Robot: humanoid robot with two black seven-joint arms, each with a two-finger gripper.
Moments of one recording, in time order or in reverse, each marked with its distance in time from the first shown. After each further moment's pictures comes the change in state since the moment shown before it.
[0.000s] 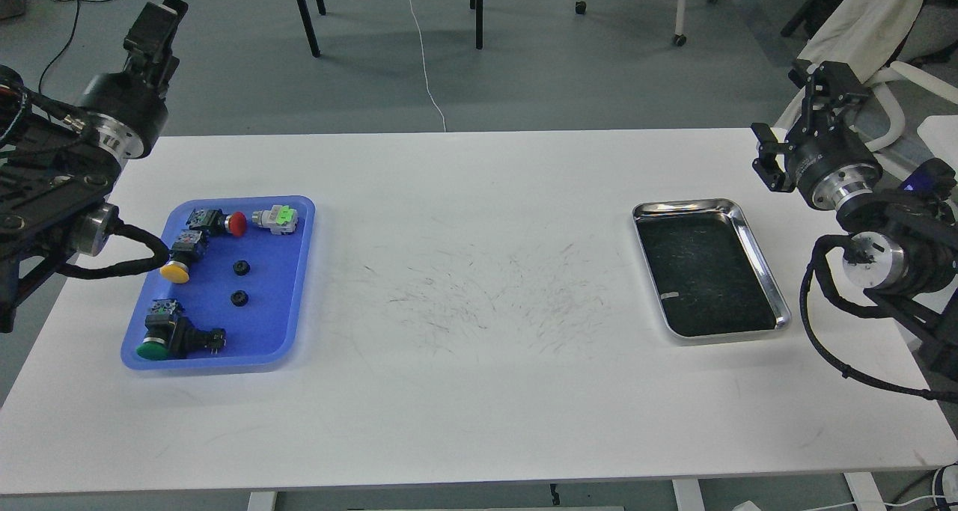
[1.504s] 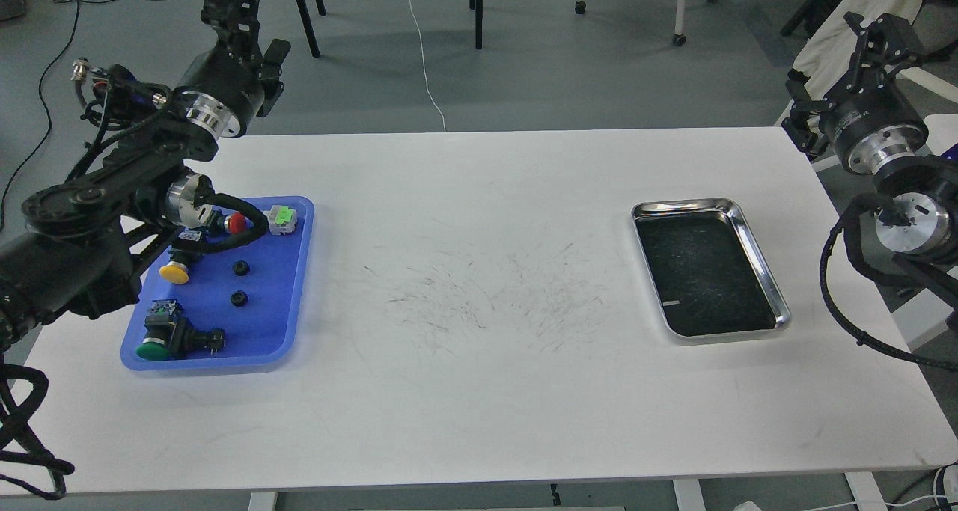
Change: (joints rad) left arm 0.001 -0.212 -0.209 0.050 -0.149 -0.191 0.077; right arm 0.060 -0.068 0.018 0.034 0.150 0.000 -0.006
